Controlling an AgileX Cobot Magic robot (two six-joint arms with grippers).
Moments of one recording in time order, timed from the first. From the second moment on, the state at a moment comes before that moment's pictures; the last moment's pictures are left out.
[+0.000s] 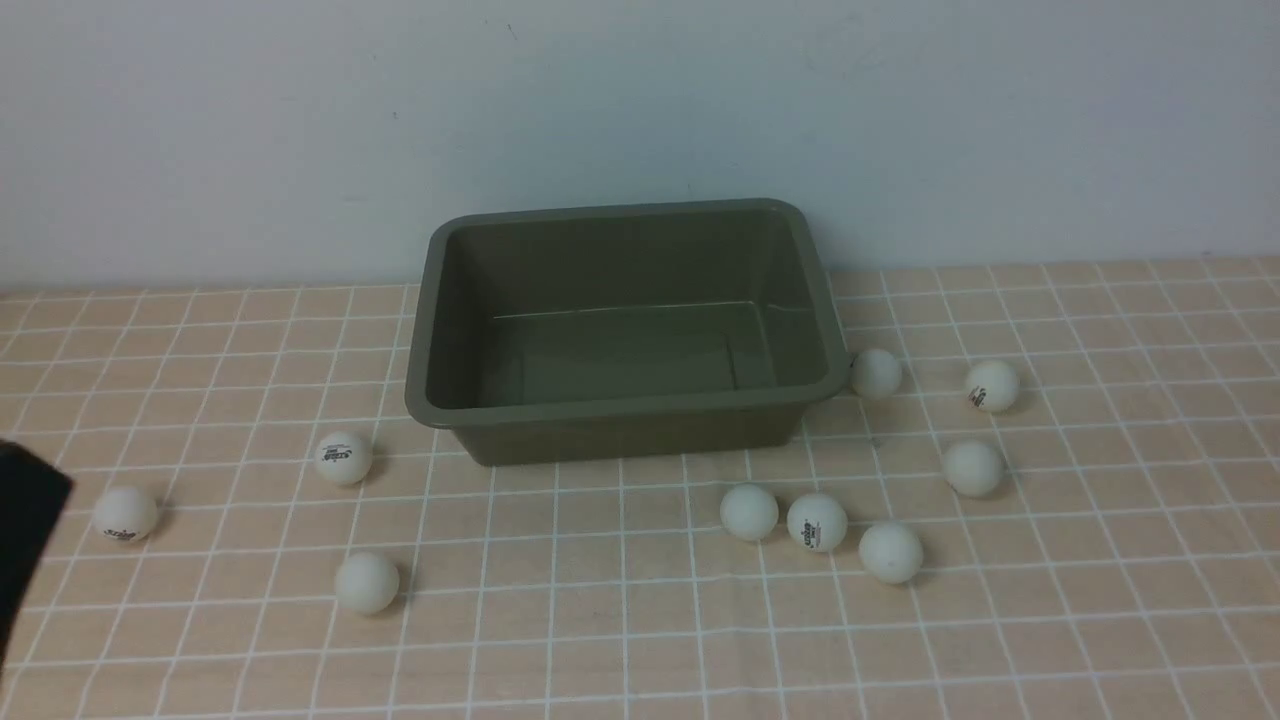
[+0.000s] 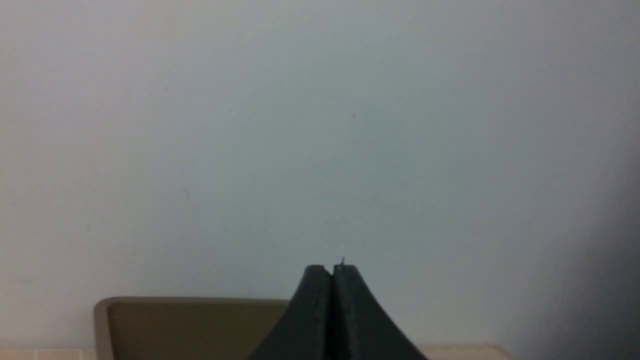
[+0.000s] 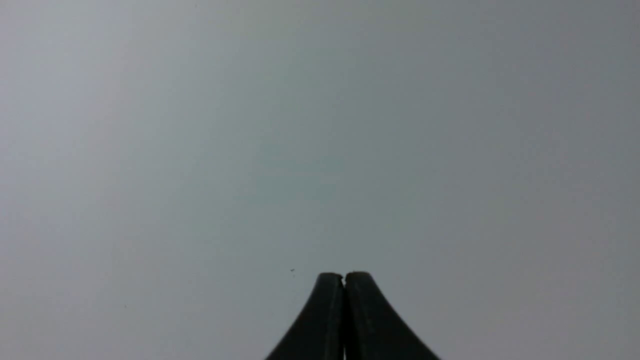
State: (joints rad) right arm 0.01 0.20 -0.45 -0.70 -0.11 0.87; left arm 0.05 0.17 -0.31 -1.57 0.43 1.13
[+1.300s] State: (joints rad) right arm 0.01 1.24 -0.73 -1.77 -0.24 1.72; left arm 0.05 1.06 -0.70 -0.57 0.73 0.48
